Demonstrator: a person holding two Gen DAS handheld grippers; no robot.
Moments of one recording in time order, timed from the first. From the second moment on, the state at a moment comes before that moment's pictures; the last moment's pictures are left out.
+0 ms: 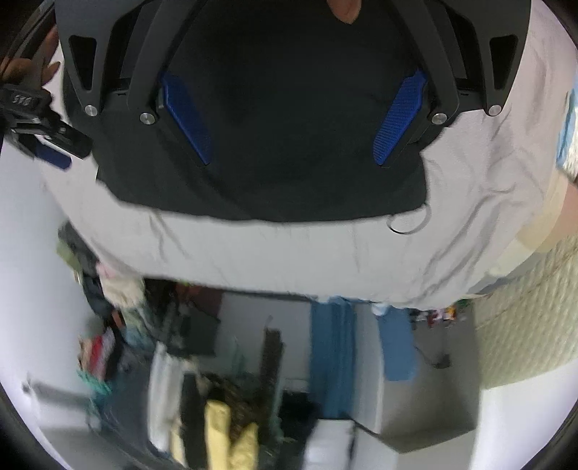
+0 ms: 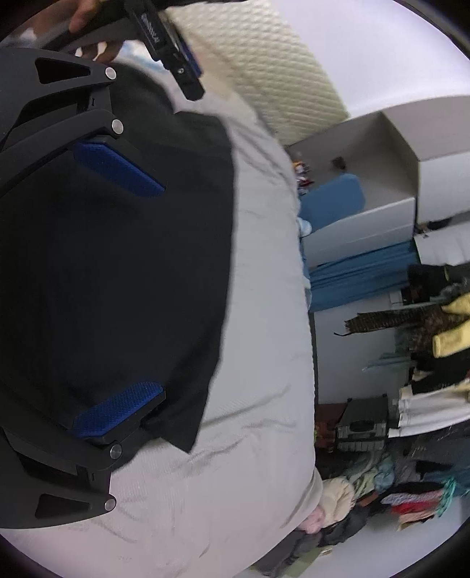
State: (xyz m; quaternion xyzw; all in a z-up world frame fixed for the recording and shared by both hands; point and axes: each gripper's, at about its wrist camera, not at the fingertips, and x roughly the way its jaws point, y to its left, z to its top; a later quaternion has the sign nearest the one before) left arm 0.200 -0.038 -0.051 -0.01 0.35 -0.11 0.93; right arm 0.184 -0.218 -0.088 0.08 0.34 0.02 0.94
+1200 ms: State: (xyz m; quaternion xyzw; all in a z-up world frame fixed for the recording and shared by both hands) left arm 0.366 -0.084 -0.148 0.00 0.41 -0.08 0.91; right arm 0.302 -0.247 -0.158 0.10 0.38 0.05 0.92
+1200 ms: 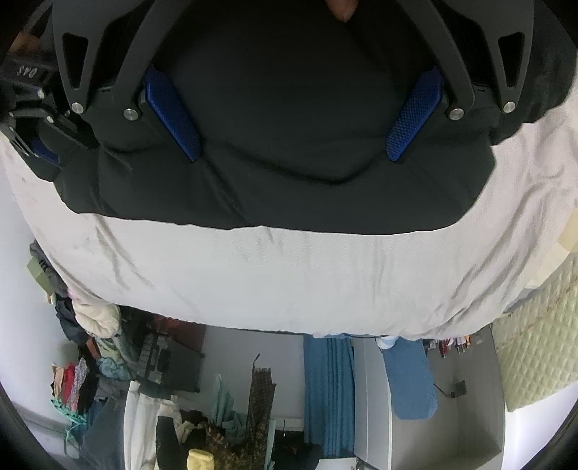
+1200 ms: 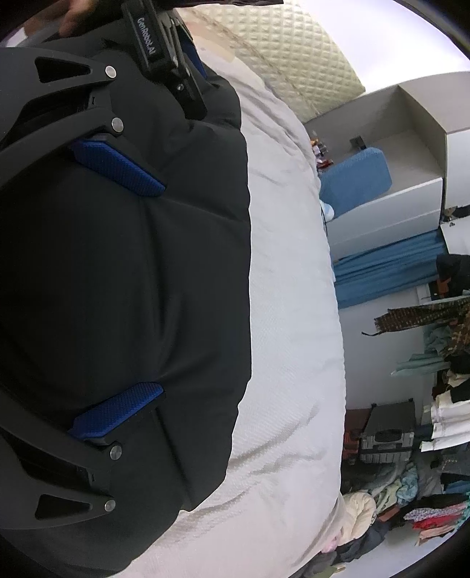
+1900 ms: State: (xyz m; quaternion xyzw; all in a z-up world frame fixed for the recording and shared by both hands) left arm 0.269 0.084 -0.149 -0.12 0.41 0.02 0.90; right arm 0.229 -0.349 -0.147 0.12 0.39 0.00 0.91
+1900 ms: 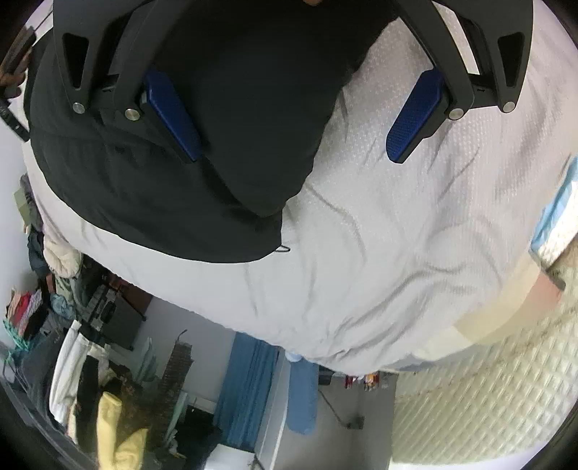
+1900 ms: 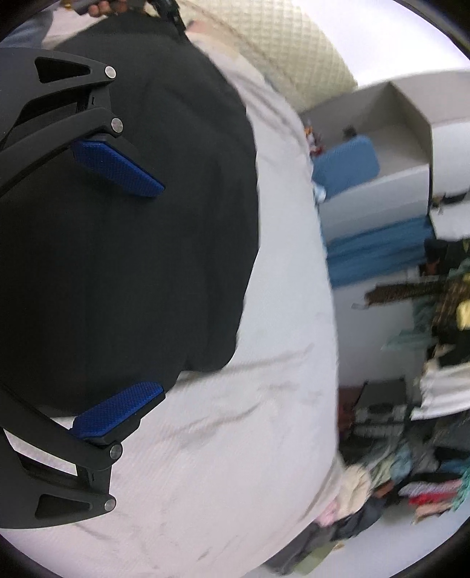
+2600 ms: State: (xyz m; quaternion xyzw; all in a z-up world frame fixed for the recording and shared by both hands) left arm 0.228 0.074 -0.170 -0.09 0.44 -0.01 0.89; right arm 0.209 -0.331 -0.159 0.12 0.46 0.05 0.88
